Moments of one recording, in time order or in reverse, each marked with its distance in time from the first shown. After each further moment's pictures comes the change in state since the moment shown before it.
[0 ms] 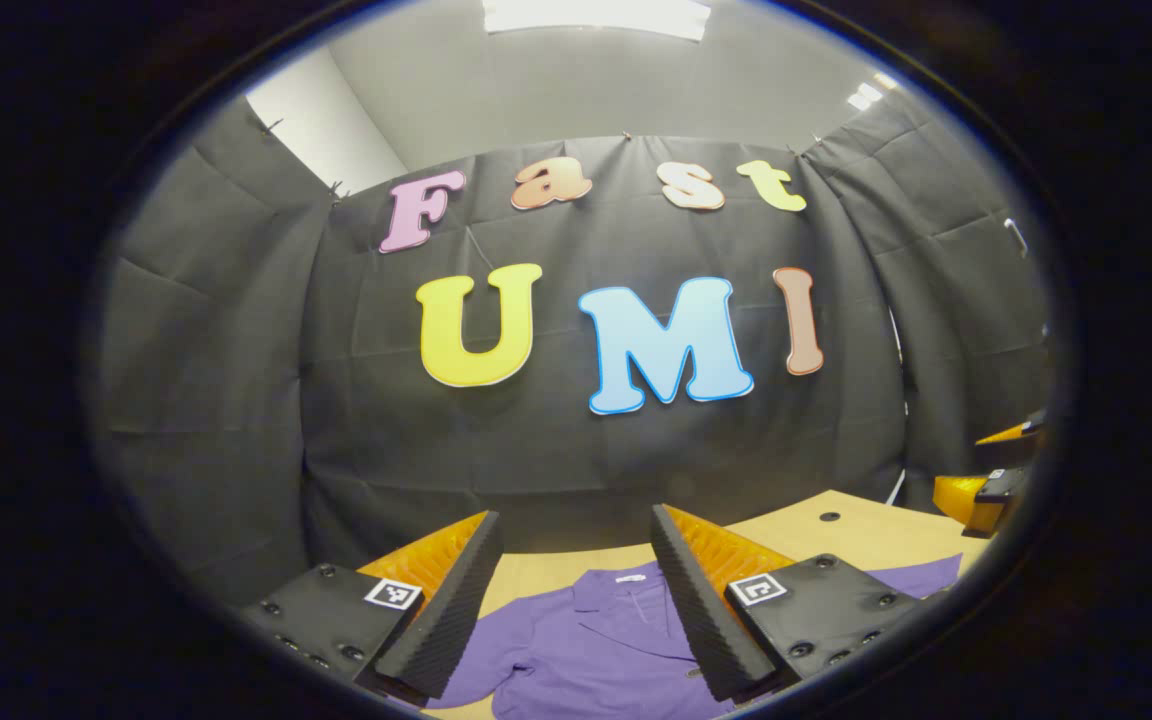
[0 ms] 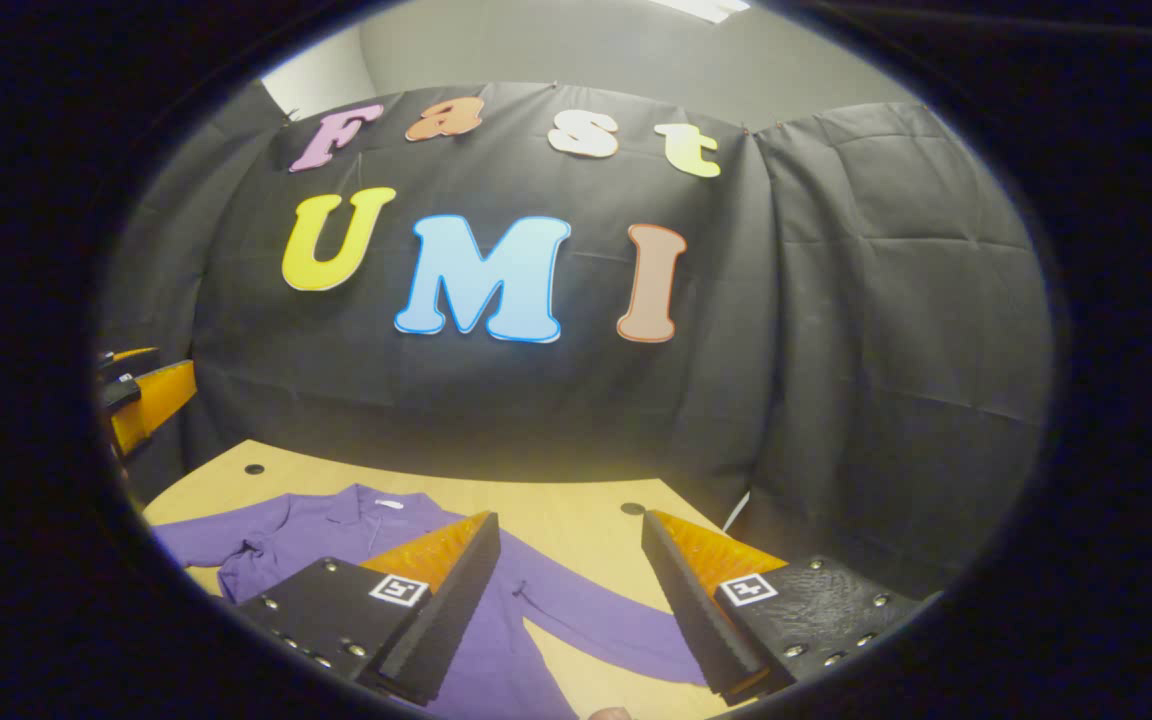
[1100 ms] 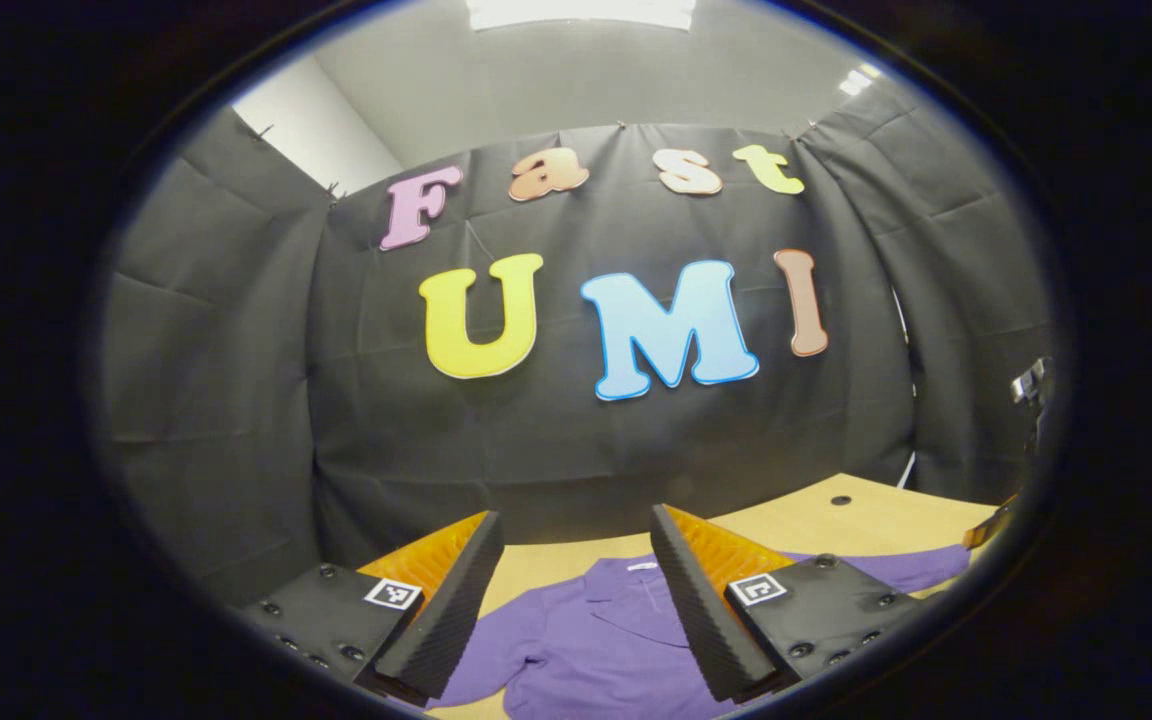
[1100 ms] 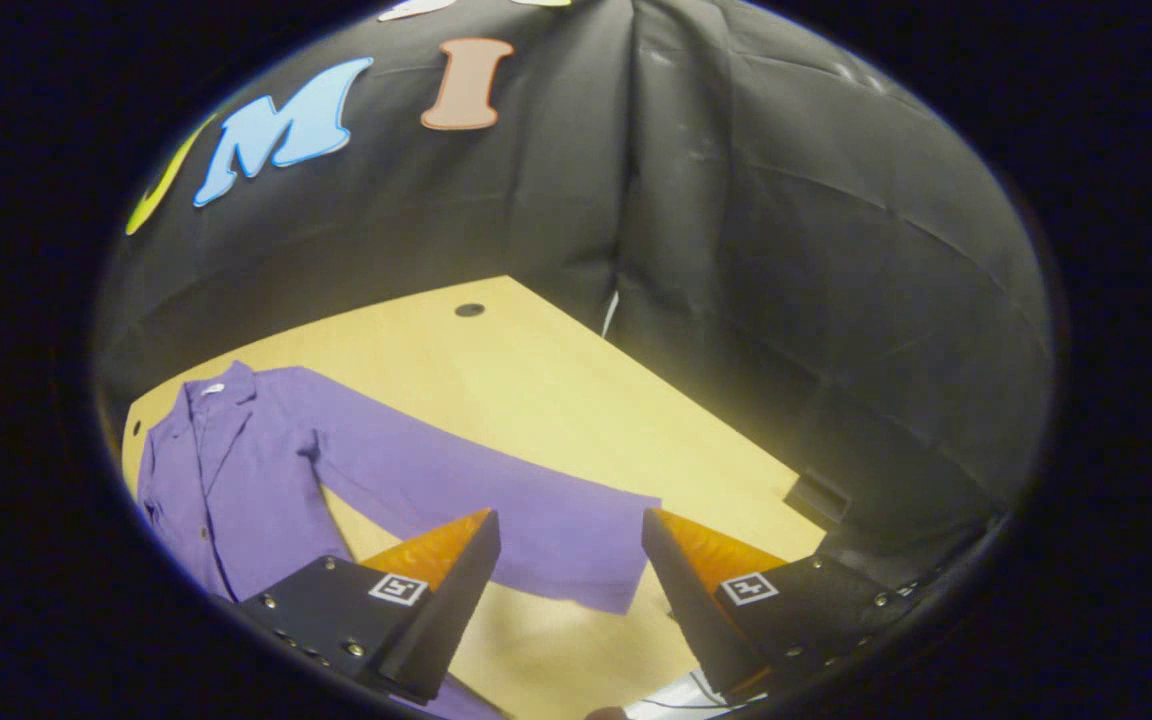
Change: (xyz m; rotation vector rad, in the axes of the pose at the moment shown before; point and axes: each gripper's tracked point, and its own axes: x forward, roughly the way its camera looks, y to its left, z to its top) left arm -0.005 0.003 -0.017 0.040 0.047 0.030; right arm 0.018 -0.147 -0.211 0.183 0.571 -0.367
